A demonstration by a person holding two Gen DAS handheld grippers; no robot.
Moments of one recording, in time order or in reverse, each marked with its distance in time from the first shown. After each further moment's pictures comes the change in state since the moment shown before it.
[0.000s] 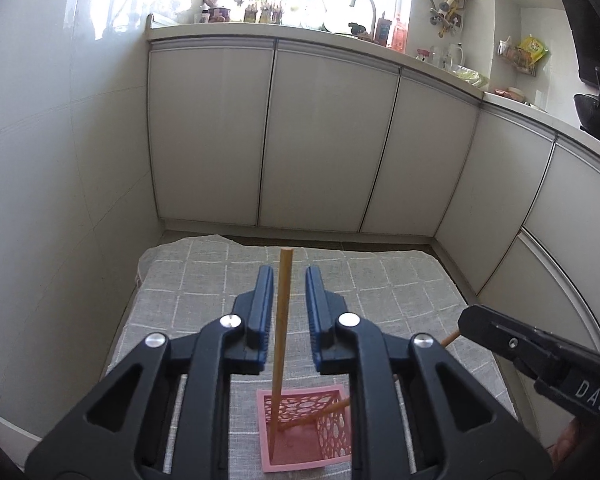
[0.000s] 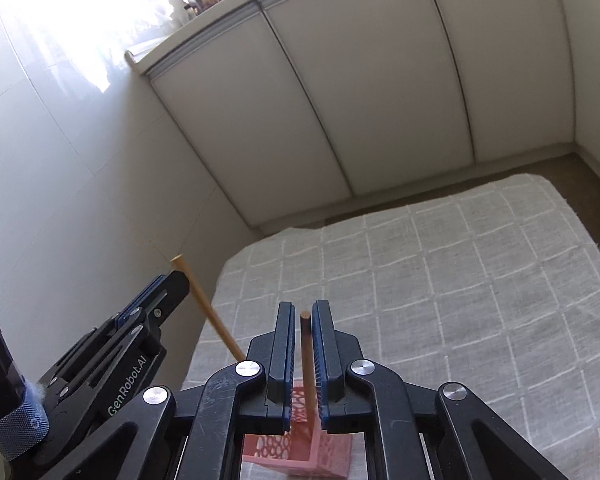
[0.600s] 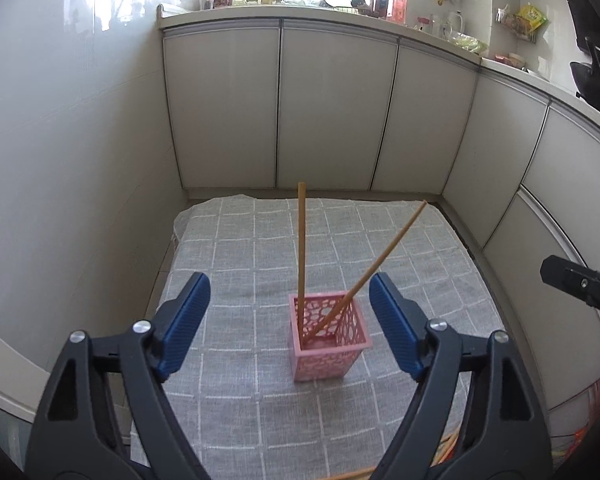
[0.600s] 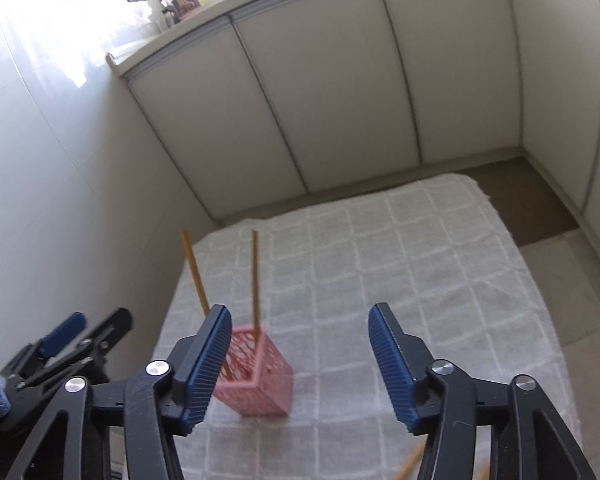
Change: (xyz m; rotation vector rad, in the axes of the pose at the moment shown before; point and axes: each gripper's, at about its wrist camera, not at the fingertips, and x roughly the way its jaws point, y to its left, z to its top) left arm -0.076 0.002 -0.022 0.052 0.137 0.069; right arm -0.100 -0.025 -0.023 0.003 0.035 -0.137
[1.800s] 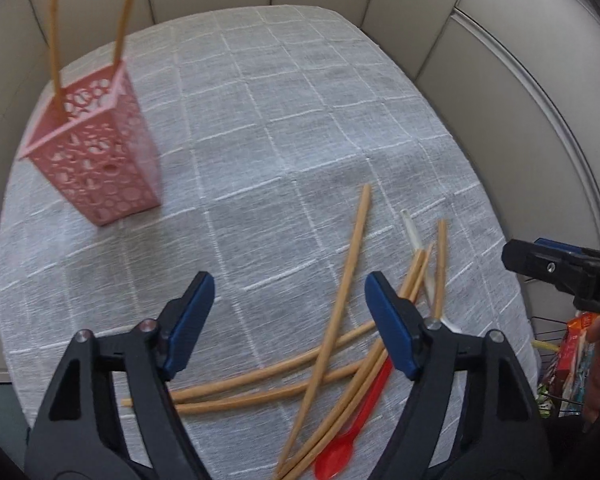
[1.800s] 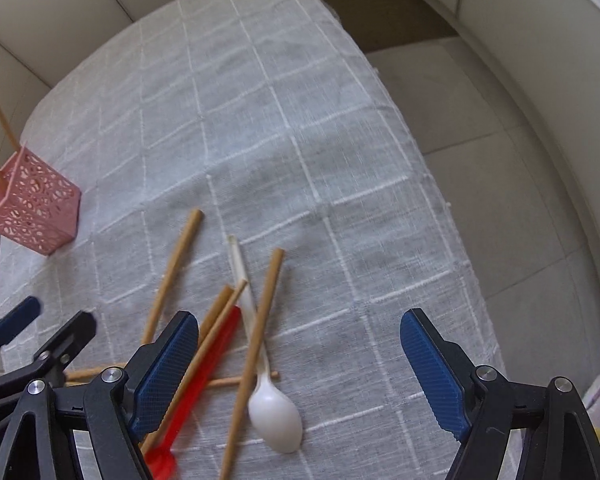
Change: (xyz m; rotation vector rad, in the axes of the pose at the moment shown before) left arm 0.097 -0.139 -0.130 0.184 0.508 -0.262; right arm 0.031 -0.155 -0.116 0.210 0.469 -0.266
